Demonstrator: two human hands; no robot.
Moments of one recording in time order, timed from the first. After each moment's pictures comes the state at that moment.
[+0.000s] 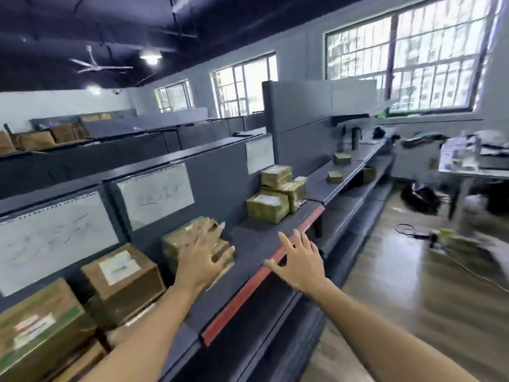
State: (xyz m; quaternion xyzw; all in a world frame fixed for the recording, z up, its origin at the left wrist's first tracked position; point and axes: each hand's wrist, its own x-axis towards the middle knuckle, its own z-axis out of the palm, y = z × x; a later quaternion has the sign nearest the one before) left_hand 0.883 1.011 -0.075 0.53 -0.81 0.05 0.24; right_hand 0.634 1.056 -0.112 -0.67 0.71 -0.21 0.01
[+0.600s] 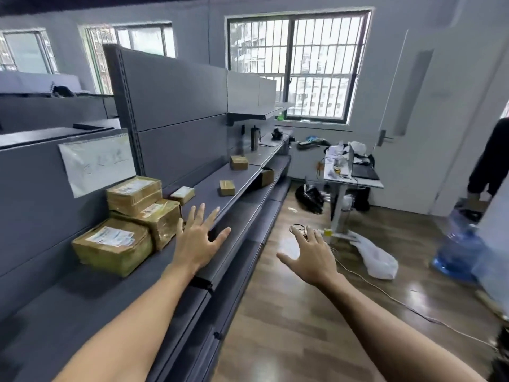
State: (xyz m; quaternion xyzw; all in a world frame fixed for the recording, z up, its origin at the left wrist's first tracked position) left_hand 0.427 0.733 -0.105 0.42 -0.86 -0.06 0.29; right_hand 0.193 0.901 -0.115 -0.50 0.85 -0.16 -0.02
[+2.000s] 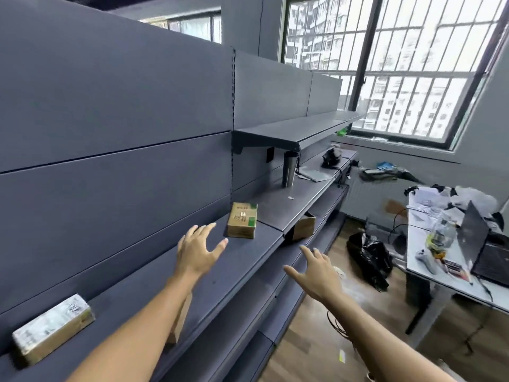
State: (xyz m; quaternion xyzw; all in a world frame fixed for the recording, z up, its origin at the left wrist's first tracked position) left_hand -0.063 0.069 -0.144 0.56 -0.75 -0.11 0.33; right_hand -0.343 0.177 -0.148 -0.58 0.79 -0.18 0.07
